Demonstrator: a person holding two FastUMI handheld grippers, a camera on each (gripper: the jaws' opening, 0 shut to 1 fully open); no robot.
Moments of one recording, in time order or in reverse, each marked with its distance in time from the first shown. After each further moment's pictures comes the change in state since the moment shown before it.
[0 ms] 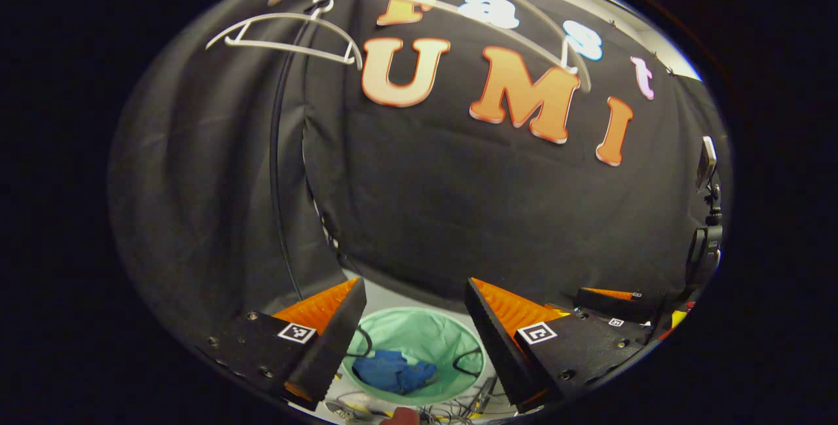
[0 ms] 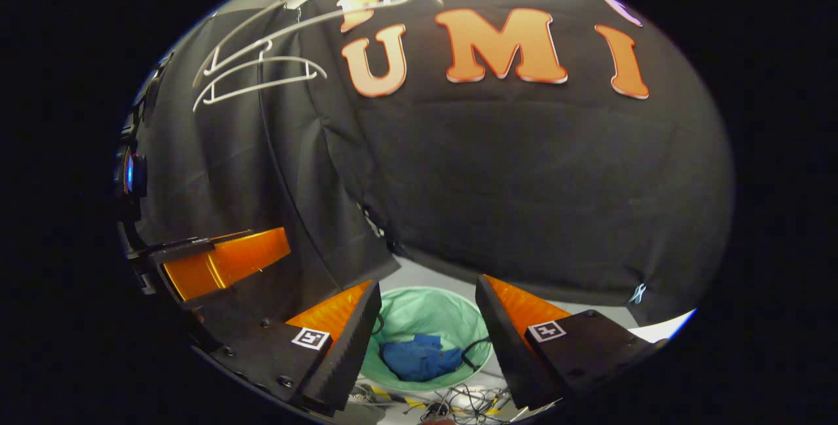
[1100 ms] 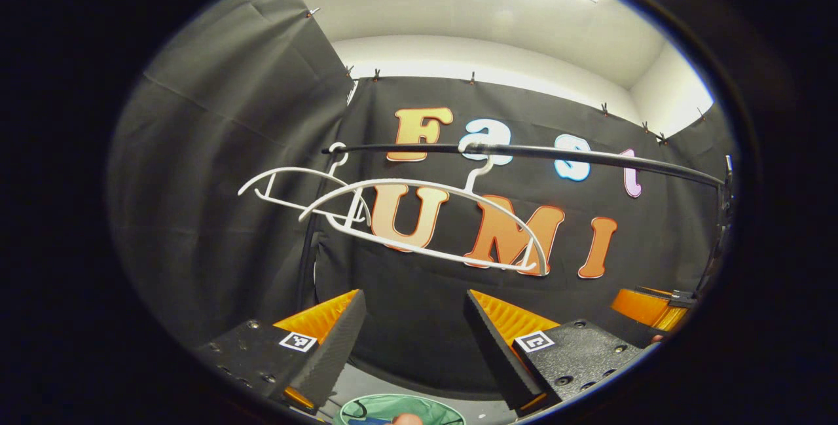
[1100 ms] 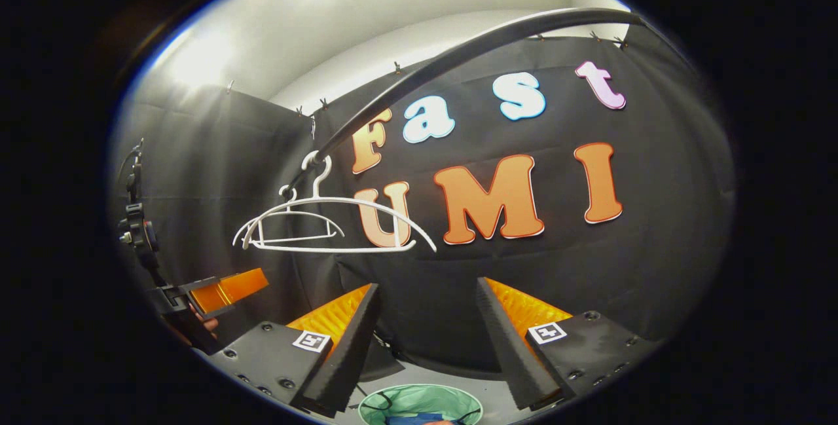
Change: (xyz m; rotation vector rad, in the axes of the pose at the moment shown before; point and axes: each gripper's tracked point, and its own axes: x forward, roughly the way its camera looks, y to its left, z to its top) left arm -0.080 -0.009 0.158 -0.055 -0.494 0.042; right arm -0.166 0.002 0.208 -0.006 -0.532 0.012
